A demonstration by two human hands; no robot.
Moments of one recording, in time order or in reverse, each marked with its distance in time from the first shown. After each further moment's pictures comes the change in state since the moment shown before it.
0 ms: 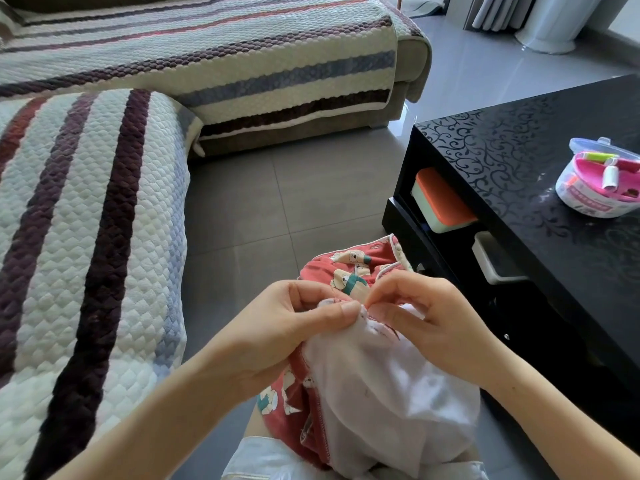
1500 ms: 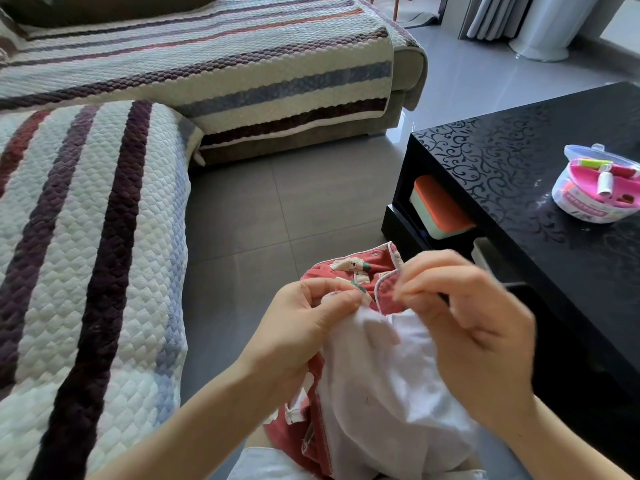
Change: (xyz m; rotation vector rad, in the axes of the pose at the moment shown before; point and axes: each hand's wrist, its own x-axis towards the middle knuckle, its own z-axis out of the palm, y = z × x) left_hand 0.023 -0.019 0.009 0.040 0.226 0.112; right_hand -0.004 -0.036 0.007 0.011 0.426 -0.447
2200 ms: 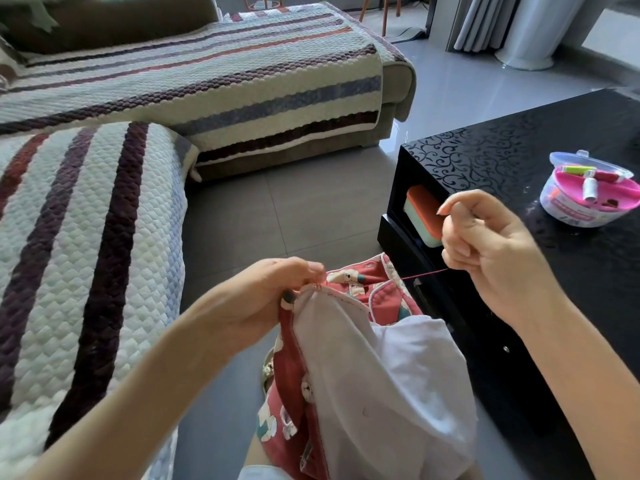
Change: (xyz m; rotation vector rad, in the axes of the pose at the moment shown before) left_hand 0.031 0.042 -0.033 0.000 -0.242 -0.156; right_hand 0.052 0.042 -0.060 0.320 0.094 0.616
